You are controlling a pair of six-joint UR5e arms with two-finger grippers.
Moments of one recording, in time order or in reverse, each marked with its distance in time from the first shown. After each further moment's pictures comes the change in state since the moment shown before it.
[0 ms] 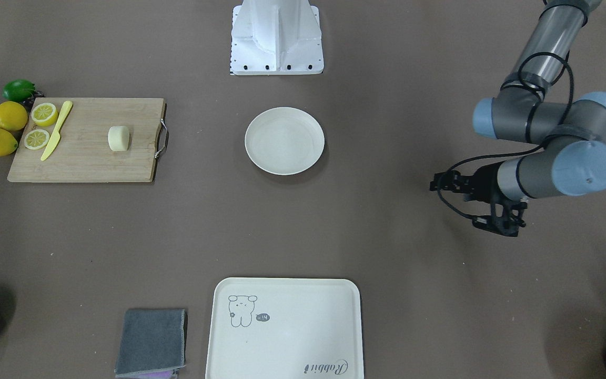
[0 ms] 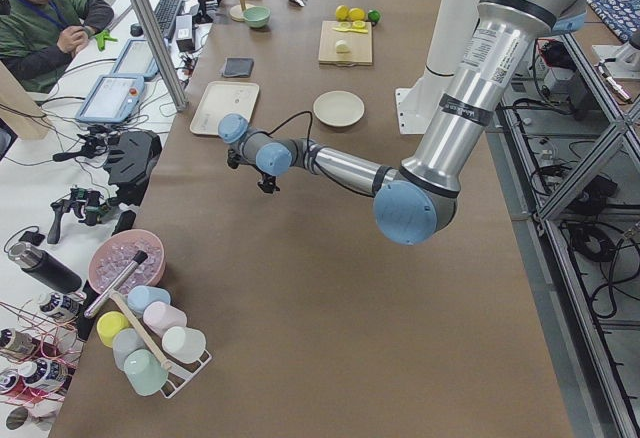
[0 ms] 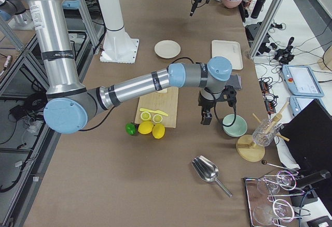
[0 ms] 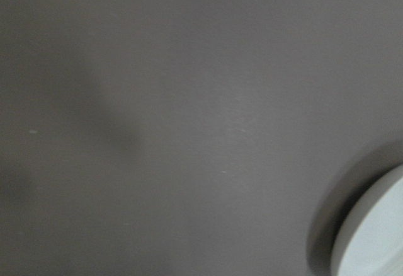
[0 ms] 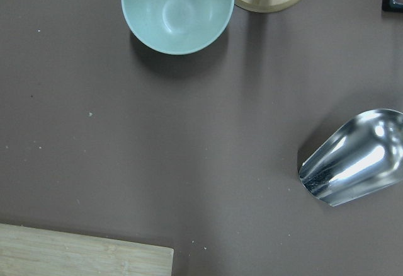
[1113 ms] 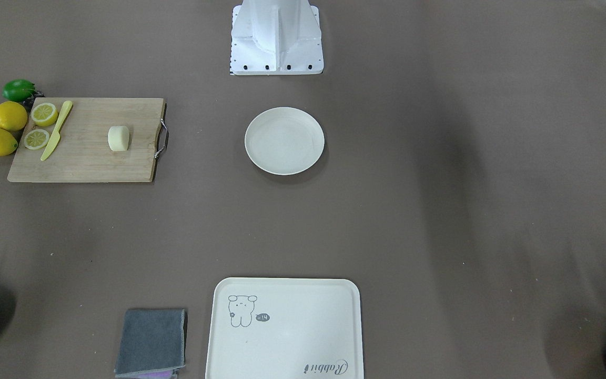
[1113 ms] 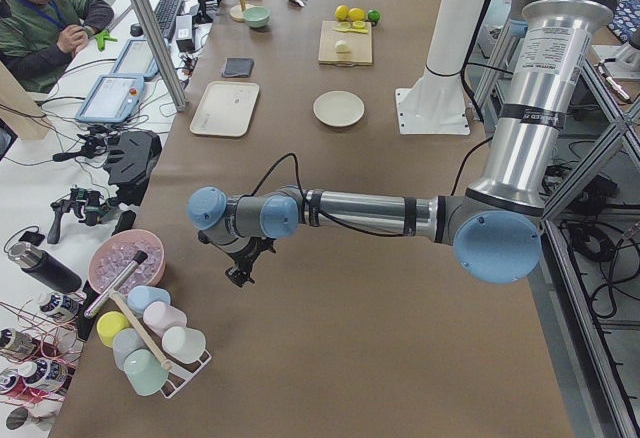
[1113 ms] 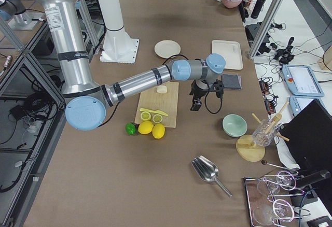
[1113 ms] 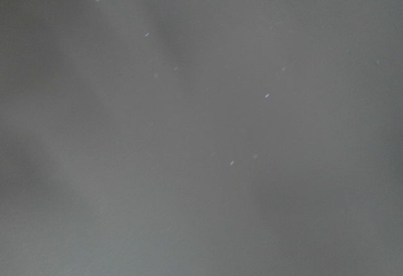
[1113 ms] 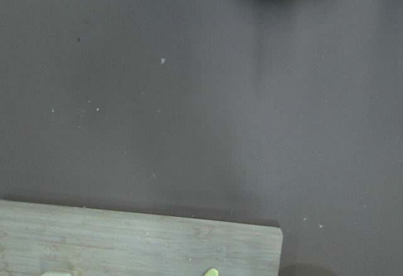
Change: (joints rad) left arm -0.391 0.172 -0.010 0.348 0.120 0.896; right arm -0.282 0.010 0.007 0.001 0.032 0.240
